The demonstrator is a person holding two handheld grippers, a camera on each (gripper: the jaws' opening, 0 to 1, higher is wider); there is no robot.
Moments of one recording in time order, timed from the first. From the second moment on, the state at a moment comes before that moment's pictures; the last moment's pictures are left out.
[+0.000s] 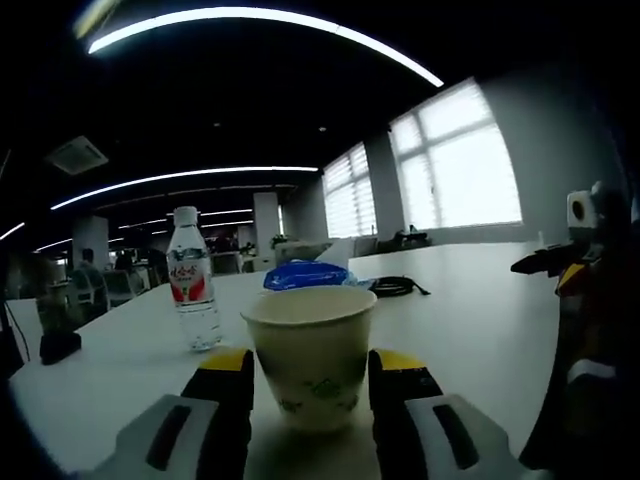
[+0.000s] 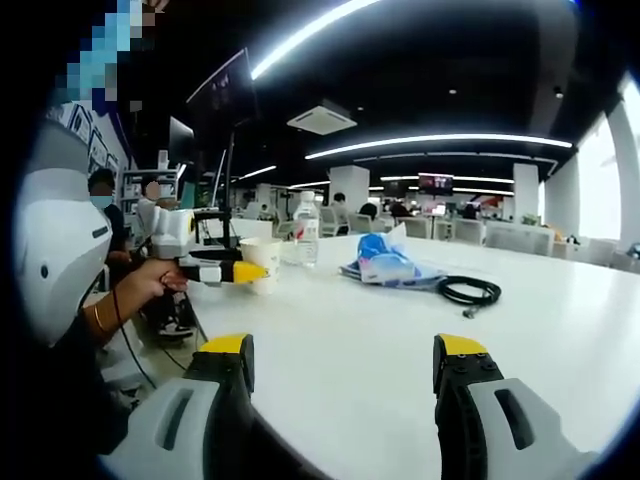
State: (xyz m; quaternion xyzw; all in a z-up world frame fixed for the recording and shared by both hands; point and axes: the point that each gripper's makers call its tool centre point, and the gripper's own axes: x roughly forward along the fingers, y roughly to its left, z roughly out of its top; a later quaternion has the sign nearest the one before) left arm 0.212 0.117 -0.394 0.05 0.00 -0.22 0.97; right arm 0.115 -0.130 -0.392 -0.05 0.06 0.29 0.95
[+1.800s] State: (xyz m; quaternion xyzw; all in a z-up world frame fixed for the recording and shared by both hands) left arm 0.260 0.116 -0.346 0.06 -0.04 -0.21 0.98; right arm 0.121 -0.138 -0.393 -0.05 0.06 0.28 0.96
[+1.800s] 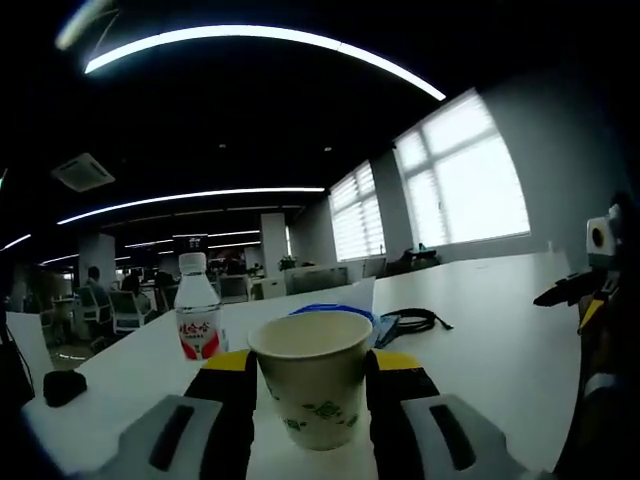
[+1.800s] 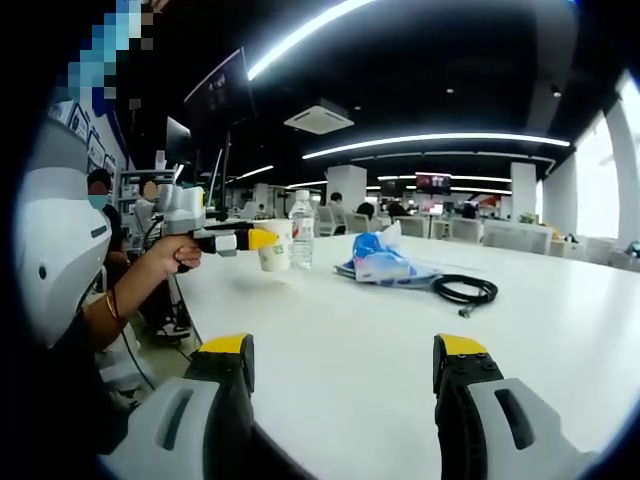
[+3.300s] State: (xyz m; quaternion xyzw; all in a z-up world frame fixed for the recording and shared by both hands) left arm 0.345 0.117 -0.374 0.04 0.01 -0.20 0.98; right arm 0.114 -0.146 -0.387 -0.05 0.05 0.27 0.96
